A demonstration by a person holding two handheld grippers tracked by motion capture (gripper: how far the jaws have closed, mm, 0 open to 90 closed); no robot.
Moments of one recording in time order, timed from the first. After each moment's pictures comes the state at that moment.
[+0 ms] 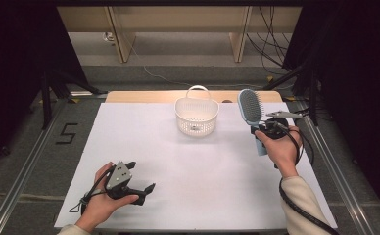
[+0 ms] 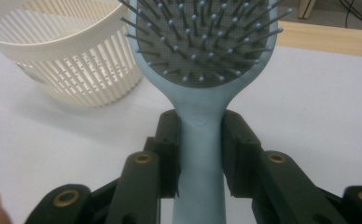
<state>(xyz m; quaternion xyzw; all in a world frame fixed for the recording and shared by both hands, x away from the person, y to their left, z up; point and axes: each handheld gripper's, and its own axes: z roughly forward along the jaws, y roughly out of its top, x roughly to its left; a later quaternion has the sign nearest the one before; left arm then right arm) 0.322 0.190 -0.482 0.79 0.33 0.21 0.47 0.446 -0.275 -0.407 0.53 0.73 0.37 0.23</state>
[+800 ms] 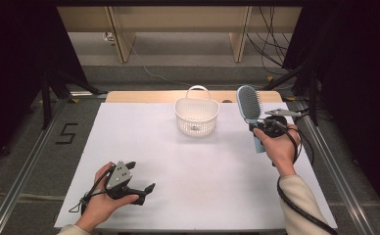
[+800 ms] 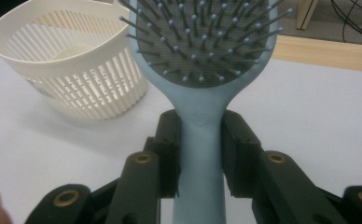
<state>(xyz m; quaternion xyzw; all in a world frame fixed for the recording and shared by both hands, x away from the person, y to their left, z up) 0.322 0.190 -0.482 0.79 0.33 0.21 0.47 0.447 -0.268 -0.401 0.53 0.72 0.38 0.23</state>
